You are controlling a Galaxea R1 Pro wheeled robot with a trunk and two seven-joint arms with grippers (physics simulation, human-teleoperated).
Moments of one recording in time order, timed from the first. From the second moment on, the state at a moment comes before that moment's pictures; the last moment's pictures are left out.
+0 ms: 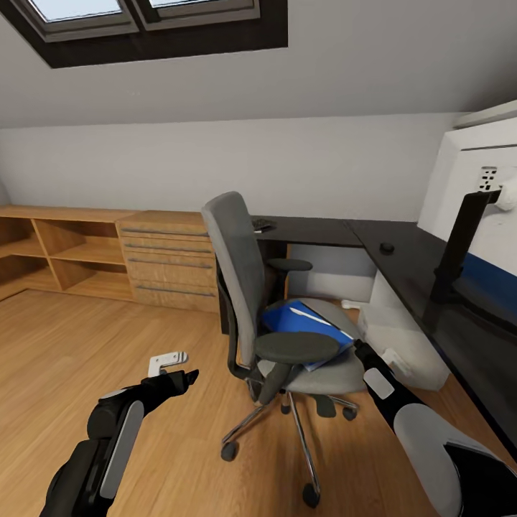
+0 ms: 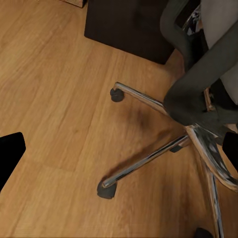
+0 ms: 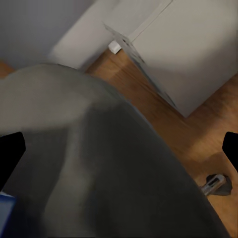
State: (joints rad) left arm -0.31 -0.03 0.05 -1.52 0.24 0.82 0.03; right arm -0.87 -0.06 -0.24 -0.26 -0.63 -0.21 -0.12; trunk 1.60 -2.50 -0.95
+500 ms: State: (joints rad) left arm -0.31 -0.03 0.05 -1.52 0.24 0.82 0.03; right arm -0.87 -0.09 -0.28 -0.26 -0.69 -0.18 -0.14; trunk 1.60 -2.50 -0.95
